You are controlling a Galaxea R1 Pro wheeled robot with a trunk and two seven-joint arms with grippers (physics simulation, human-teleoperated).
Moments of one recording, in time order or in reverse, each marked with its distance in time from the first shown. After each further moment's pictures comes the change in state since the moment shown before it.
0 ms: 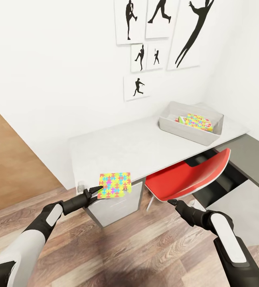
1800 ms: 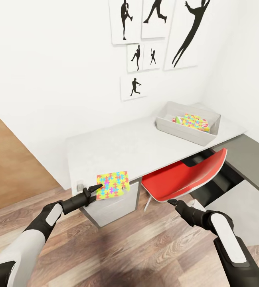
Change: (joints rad) left arm -0.001 0.000 0.007 -0.002 0.017 0.002 -0.024; right arm 0.000 0.000 0.000 0.000 -0.001 0.001 0.000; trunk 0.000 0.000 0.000
